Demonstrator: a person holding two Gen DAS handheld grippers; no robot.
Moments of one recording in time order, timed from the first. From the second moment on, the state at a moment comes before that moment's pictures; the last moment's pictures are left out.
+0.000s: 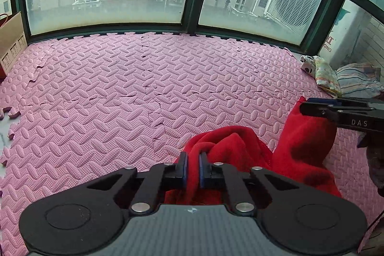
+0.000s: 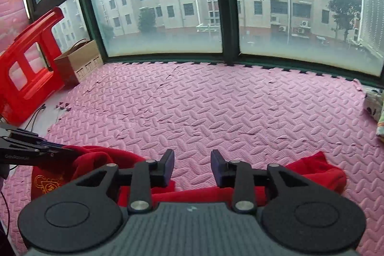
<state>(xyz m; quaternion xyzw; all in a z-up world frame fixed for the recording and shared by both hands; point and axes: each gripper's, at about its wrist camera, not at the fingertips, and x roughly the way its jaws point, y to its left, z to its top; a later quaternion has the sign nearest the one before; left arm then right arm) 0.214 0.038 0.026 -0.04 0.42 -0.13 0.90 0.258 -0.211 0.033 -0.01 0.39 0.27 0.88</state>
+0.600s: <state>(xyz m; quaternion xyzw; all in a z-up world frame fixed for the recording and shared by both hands) 0.219 0.054 0.030 -0.07 0.40 -0.12 0.91 0.289 -0.094 0.045 -0.20 0.25 0.31 0.90</state>
